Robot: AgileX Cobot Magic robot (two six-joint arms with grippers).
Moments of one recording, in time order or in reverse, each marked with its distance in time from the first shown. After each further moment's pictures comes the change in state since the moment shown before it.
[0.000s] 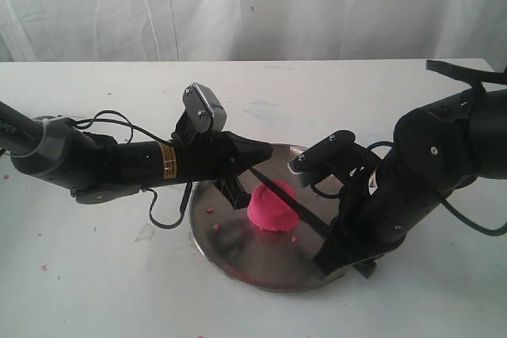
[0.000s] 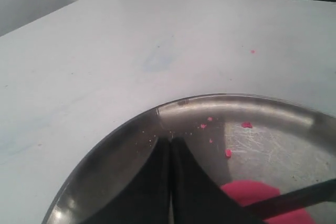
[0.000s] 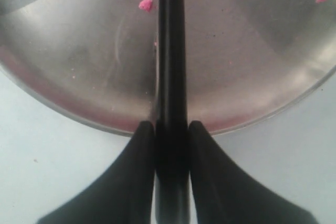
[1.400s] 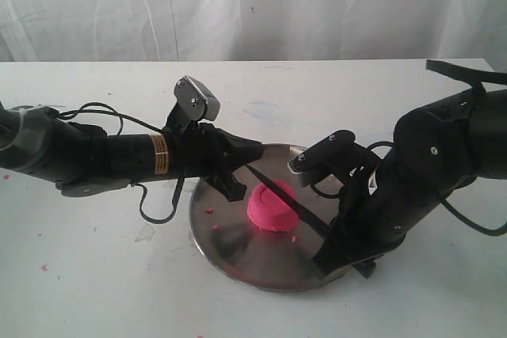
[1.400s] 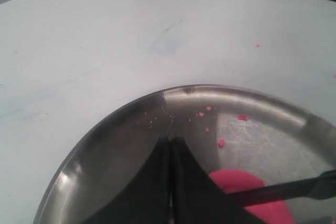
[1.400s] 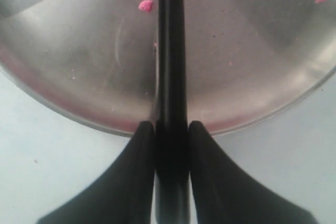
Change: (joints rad) left arm 0.000 -0.087 0.043 0.039 0.107 -0.161; right arm 0.000 0.000 0.000 0.000 0.000 0.006
